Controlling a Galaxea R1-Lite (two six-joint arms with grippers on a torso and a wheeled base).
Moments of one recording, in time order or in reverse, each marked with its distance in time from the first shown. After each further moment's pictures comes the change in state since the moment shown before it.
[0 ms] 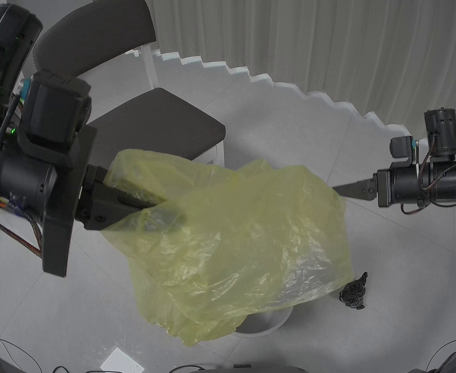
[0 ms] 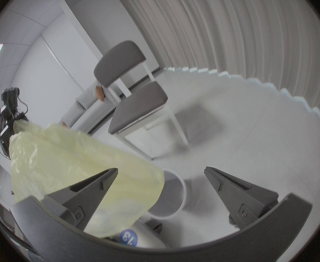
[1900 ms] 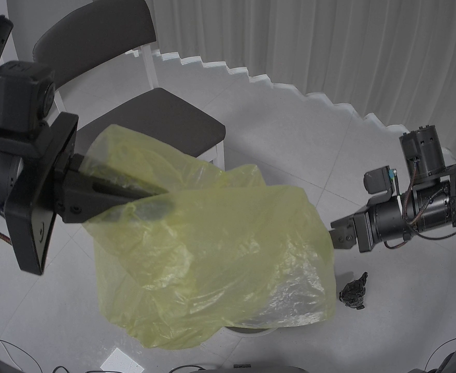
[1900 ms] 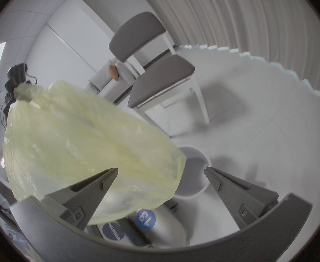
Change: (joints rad) left arm 0.028 -0.077 0.088 -0.131 -0.089 -0.001; right arm 0.189 -0.001 0.050 0.111 -0.007 0.003
